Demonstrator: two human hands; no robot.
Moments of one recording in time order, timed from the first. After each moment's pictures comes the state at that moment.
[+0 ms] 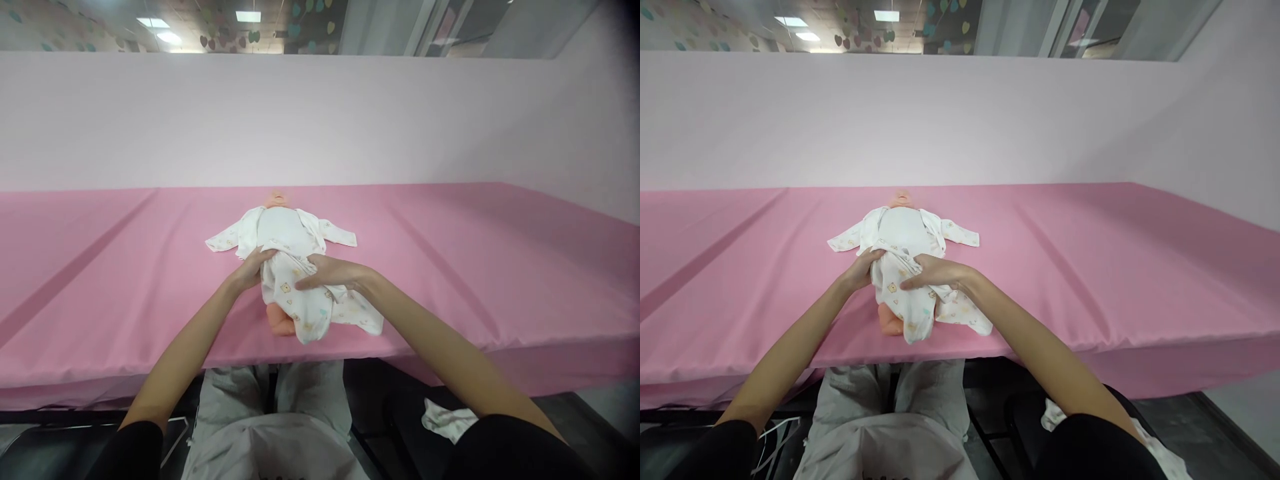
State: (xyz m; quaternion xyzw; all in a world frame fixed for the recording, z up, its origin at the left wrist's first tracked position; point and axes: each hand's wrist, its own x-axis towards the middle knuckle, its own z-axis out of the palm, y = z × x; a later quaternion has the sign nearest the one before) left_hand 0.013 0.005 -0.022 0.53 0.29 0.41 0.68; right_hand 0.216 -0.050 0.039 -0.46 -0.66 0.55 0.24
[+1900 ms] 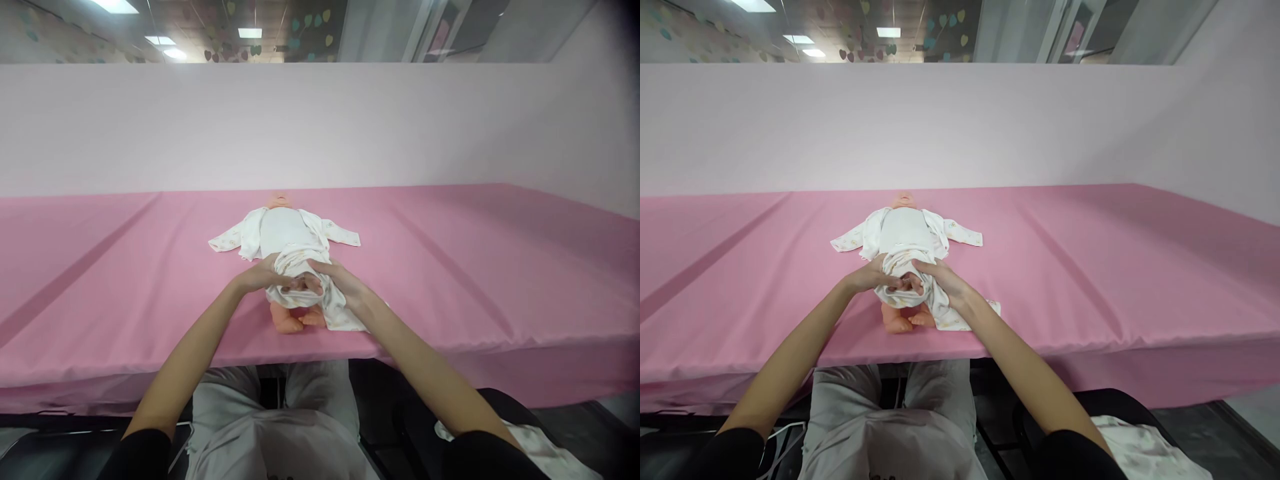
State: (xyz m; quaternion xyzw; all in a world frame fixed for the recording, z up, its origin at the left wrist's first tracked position) left_hand 0.015 -0.013 -0.012 0.74 0.22 0.25 0.59; right_hand 0.202 -0.069 -0.004 -0.30 -0.46 0.72 0.42
